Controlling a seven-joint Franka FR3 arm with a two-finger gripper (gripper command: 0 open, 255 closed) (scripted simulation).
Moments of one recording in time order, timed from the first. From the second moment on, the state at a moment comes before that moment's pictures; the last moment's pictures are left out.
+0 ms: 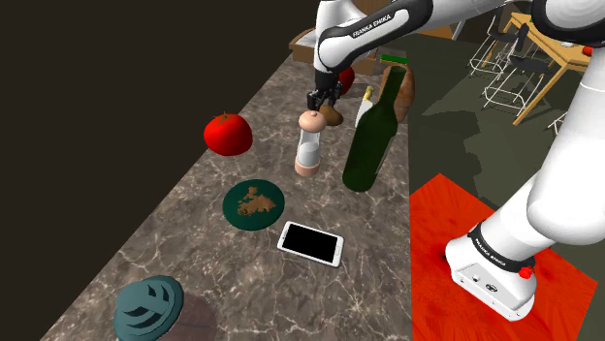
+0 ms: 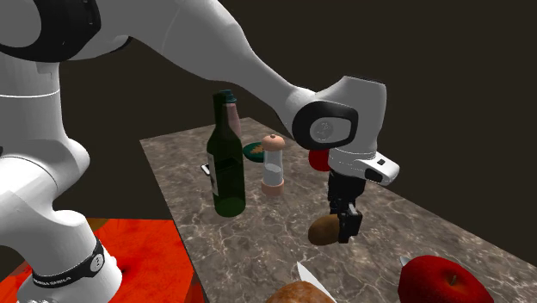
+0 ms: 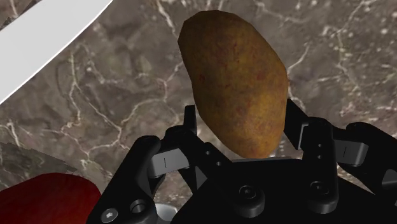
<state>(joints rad) 0.07 0.35 0.05 -1.87 -0.09 2.20 0.12</state>
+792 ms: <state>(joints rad) 0.07 0.31 0.06 -1.84 -0.09 2.13 0.12</state>
